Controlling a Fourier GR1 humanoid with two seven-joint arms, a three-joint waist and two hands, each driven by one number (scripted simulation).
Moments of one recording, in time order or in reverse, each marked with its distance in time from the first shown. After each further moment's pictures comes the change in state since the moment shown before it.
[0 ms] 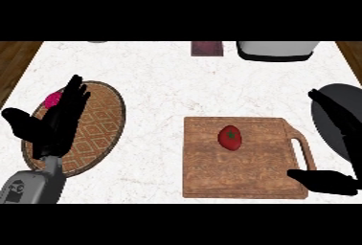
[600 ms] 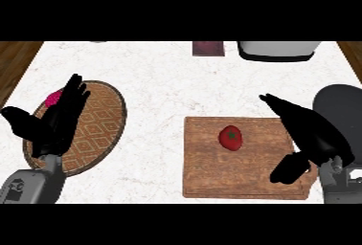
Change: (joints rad) left arm -0.008 -0.006 0.017 0.012 -0.007 -0.019 -0.004; right arm -0.302 0.046 0.192 0.190 -0.062 0.426 0.362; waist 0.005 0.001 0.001
